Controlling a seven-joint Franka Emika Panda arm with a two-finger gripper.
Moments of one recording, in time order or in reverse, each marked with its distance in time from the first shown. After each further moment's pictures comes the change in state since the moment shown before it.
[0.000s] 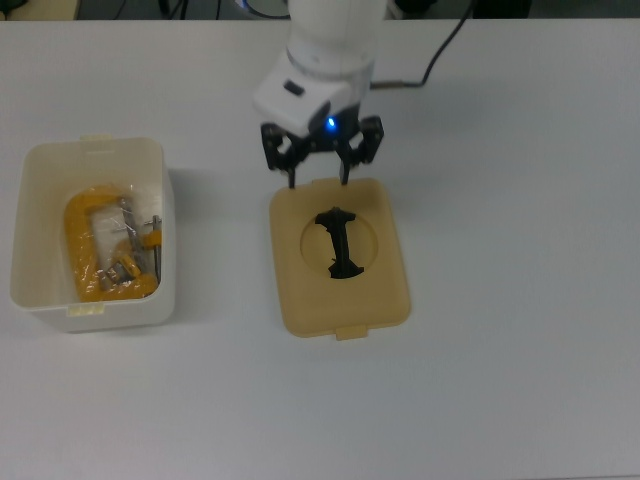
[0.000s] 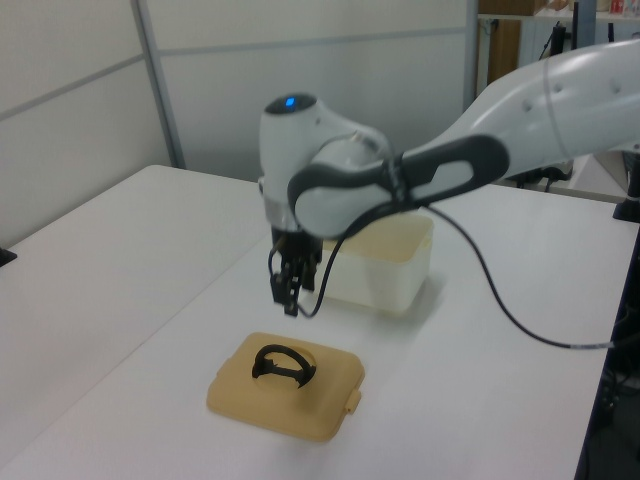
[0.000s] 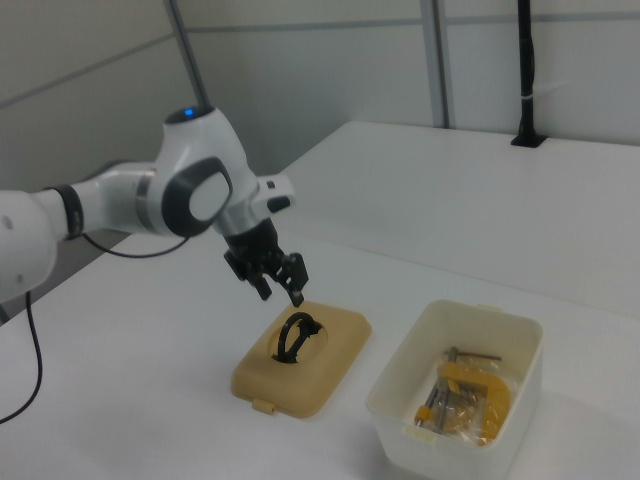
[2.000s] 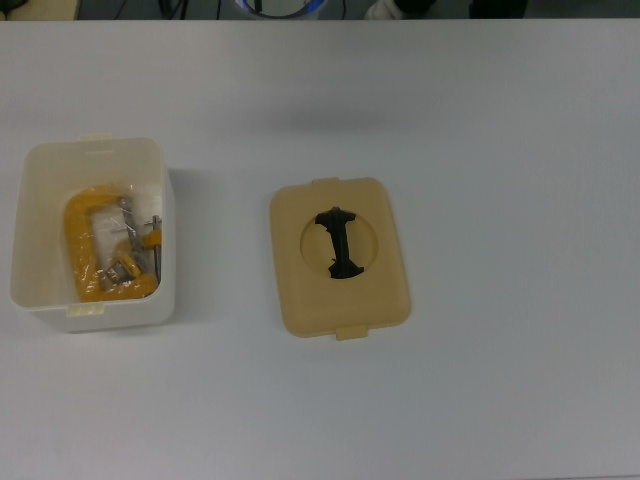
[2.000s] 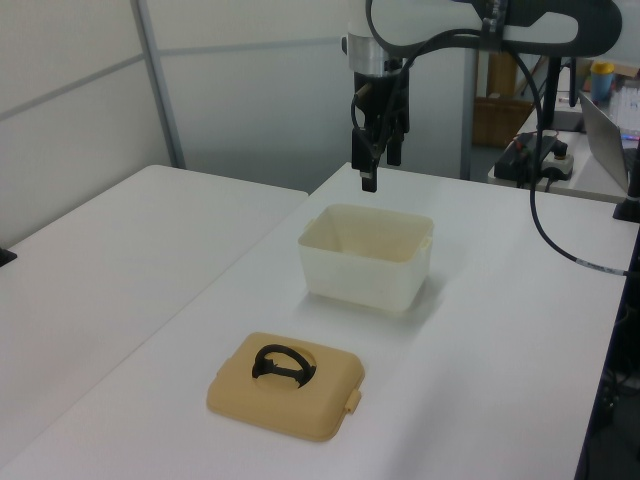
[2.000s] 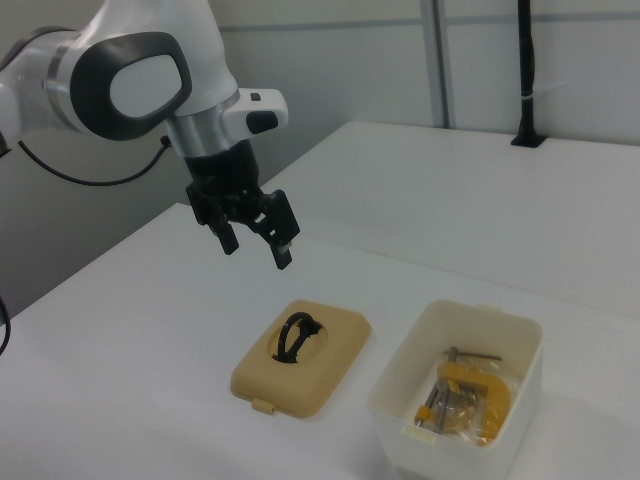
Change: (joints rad) arm -0.221 -0.220 0.039 0.186 0.039 -0.483 -0.128
